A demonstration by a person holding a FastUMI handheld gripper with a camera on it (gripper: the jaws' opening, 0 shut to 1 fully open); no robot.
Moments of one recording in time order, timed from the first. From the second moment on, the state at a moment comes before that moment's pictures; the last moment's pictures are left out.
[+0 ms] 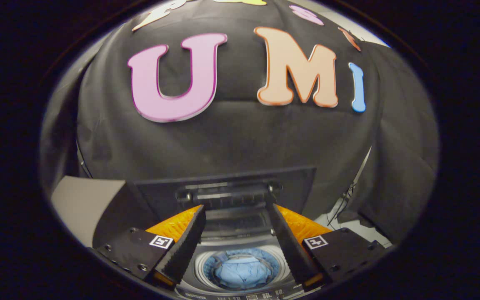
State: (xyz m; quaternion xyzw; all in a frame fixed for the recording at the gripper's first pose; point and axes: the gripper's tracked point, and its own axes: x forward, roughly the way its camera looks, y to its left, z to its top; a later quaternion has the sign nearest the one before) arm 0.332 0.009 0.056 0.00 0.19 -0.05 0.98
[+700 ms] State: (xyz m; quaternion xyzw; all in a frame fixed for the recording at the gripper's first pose) arm 0.424 0.027 0.165 0.03 -0.03 -0.05 1.00
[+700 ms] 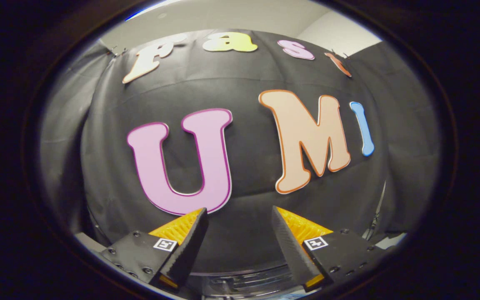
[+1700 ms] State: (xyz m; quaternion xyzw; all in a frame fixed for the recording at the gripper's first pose) arm 0.470 0.010 0.042 -0.01 0.00 -0.01 1.00
